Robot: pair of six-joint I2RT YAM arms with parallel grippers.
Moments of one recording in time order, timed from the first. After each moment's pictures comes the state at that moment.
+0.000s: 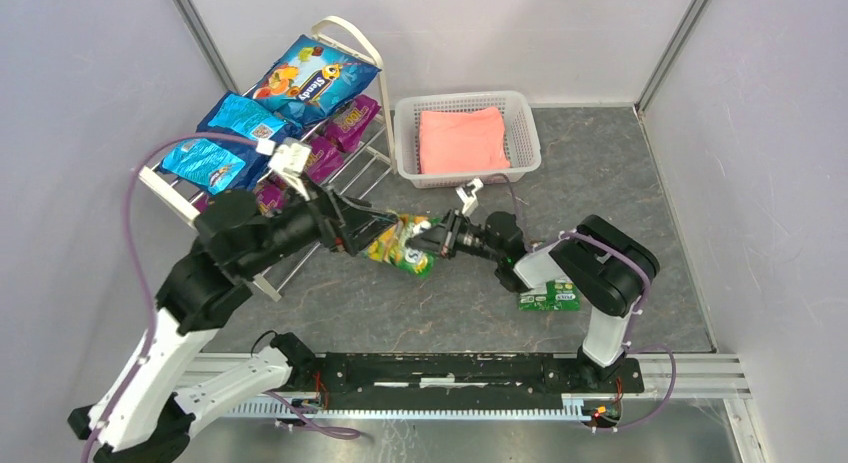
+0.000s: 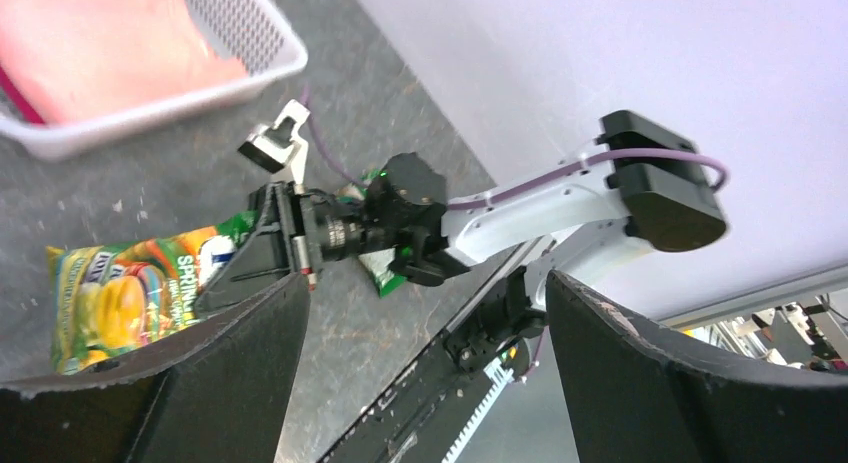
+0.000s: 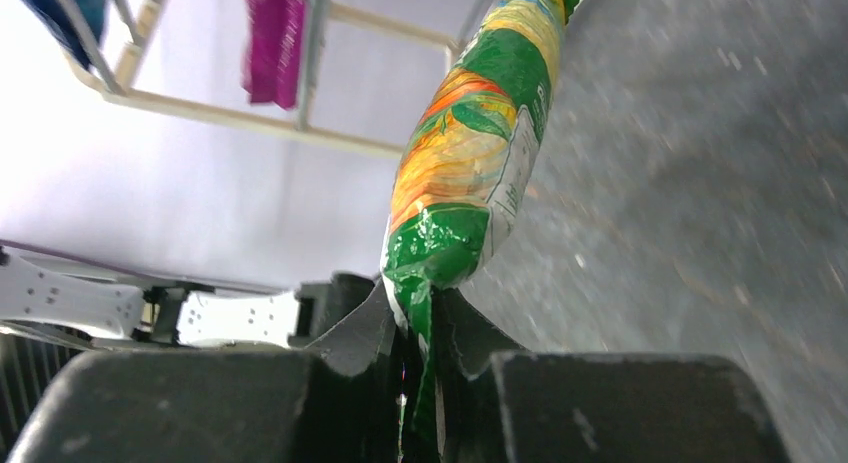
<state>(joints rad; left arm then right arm) -0.70 0.79 1.24 -0.57 0.20 -0.58 0.72 1.82 0.55 1.22 -0.50 1.20</state>
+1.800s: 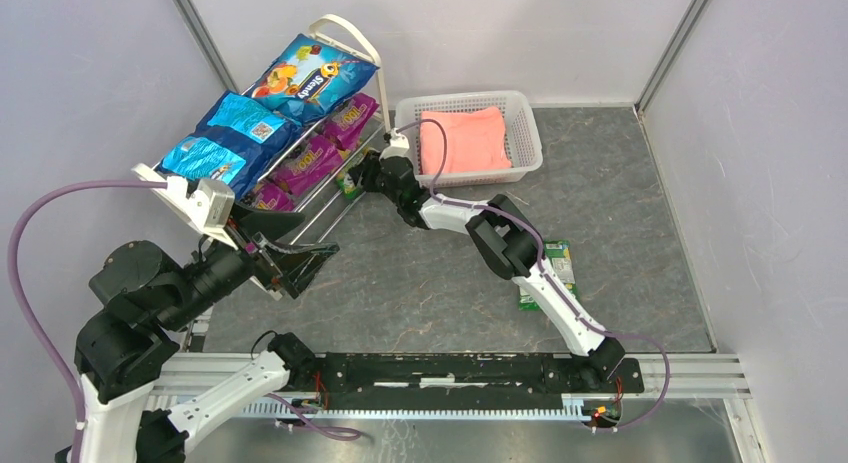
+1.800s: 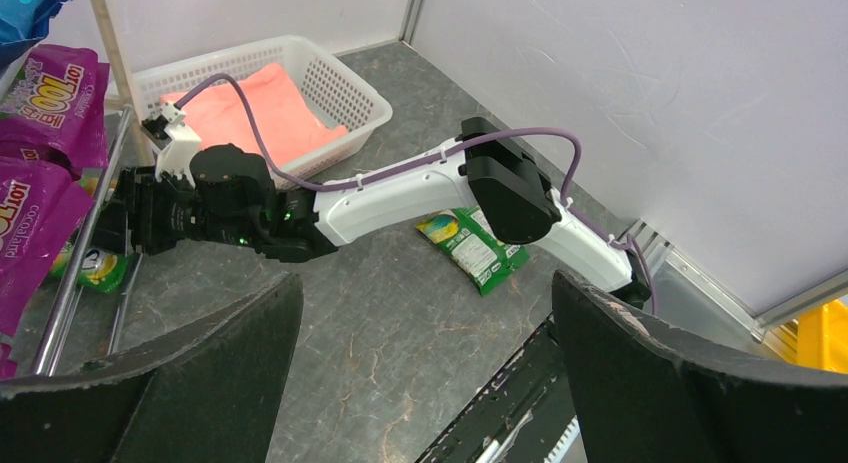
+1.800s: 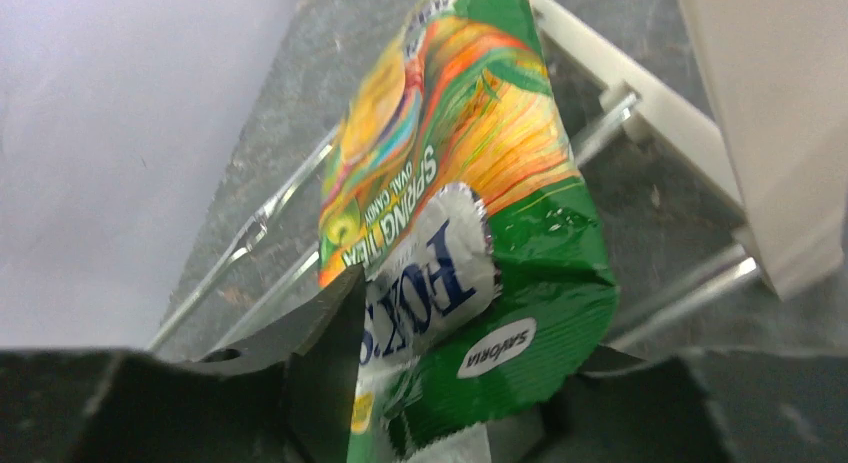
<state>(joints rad) -0.70 0.61 1.45 -0.86 0.10 -0.28 0.81 2.62 1.96 0.51 0.15 0.69</state>
